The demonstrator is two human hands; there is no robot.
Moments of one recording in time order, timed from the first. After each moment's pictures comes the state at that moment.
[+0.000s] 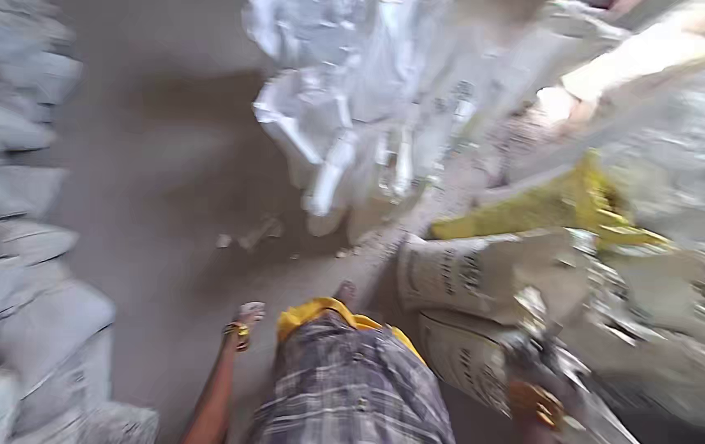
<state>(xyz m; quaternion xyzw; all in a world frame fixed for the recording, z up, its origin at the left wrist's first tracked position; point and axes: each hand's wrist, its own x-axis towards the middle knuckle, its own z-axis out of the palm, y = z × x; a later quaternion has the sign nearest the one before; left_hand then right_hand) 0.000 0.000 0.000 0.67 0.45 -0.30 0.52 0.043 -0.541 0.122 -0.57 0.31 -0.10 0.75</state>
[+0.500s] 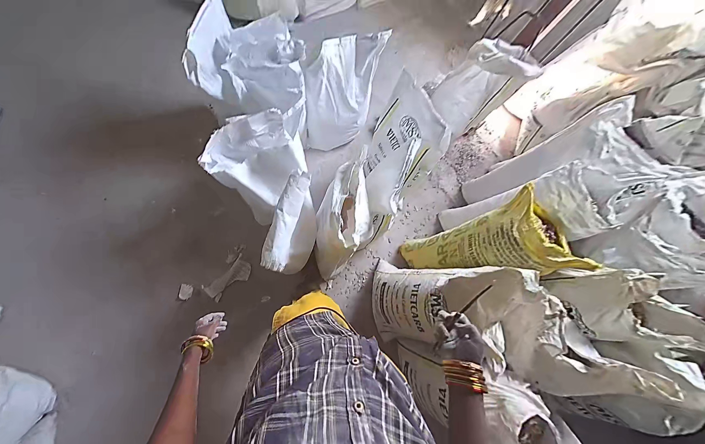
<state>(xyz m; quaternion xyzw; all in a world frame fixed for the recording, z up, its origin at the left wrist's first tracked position) 0.196 0.029 -0.020 0.67 0.50 -0.27 0.47 0.242 -0.493 0.124 -0.48 0.44 -0.09 0.76</state>
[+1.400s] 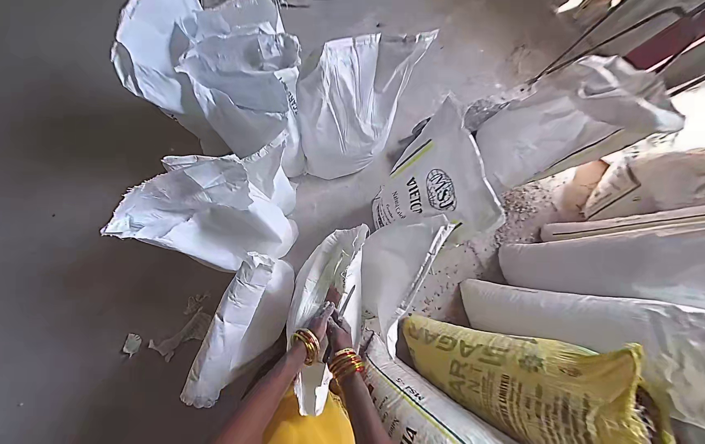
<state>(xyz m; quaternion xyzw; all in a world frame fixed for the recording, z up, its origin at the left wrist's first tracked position) 0.662 -0.305 -0.125 0.58 0.34 -0.36 0.65 0.652 -0.368 -0.104 -0.57 0.41 0.26 0.66</state>
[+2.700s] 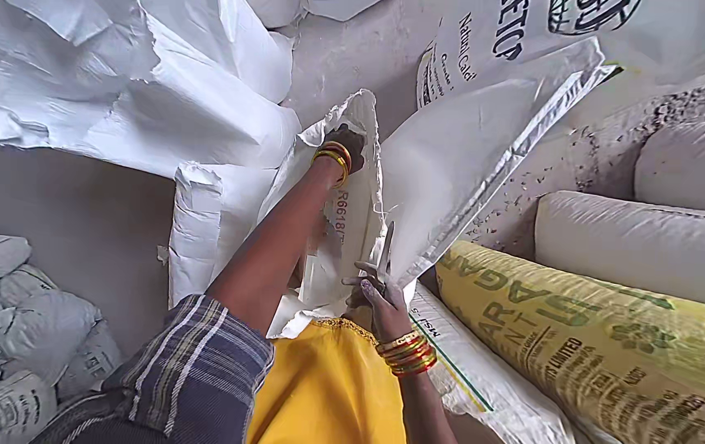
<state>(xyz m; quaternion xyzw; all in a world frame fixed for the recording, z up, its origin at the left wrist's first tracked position) 0.875 -0.356 -0.259 0.88 -0.04 -0.46 0.08 0.644 -0.512 -0.148 -0.57 0.25 0.37 0.69</state>
